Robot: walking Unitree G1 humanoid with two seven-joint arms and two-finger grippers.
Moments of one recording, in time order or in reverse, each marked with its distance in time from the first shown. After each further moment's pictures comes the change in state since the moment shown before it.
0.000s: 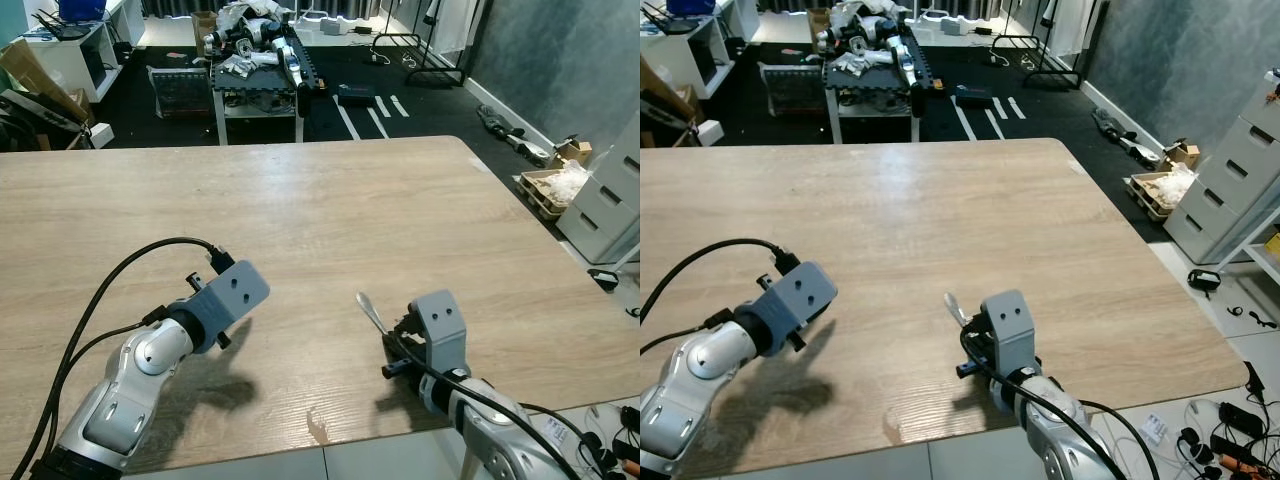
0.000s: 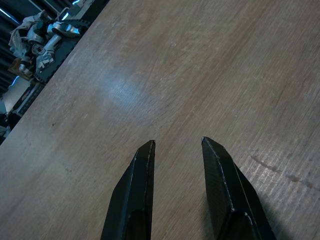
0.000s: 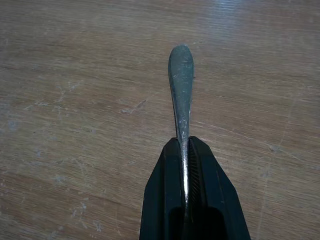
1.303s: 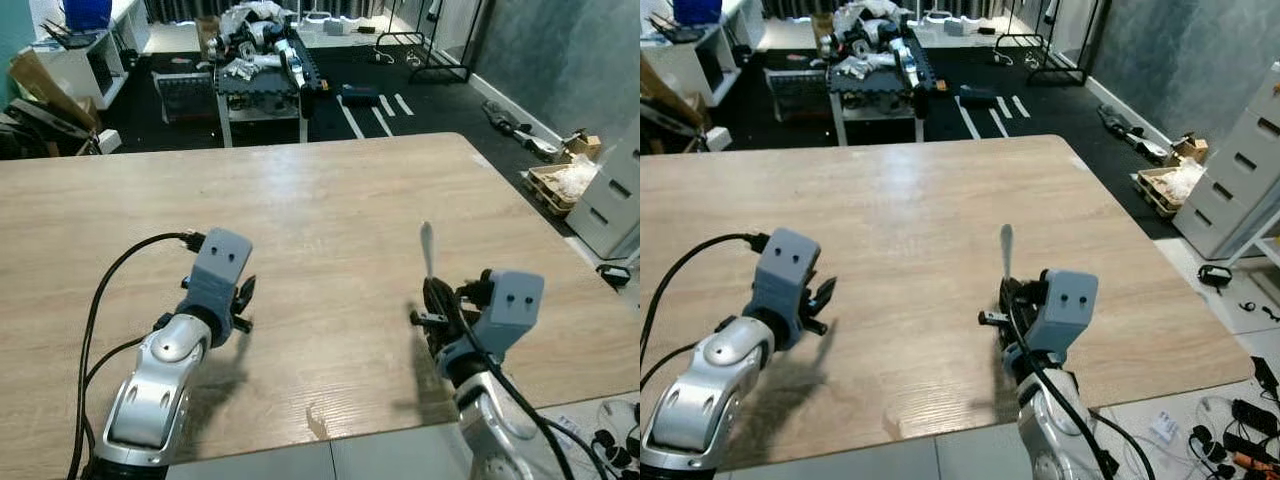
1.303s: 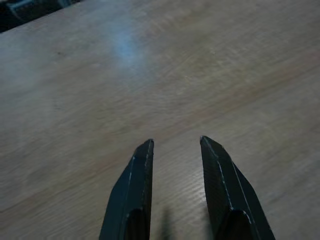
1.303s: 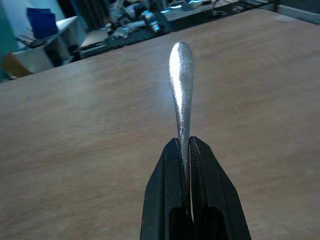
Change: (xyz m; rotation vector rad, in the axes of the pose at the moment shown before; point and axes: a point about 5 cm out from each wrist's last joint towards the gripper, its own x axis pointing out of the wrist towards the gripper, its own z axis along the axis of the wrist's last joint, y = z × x) left arm 0.001 -0.009 0.013 -0.528 0.104 0.194; right arm -0.025 0.002 0.044 0.278 -0.475 -0.291
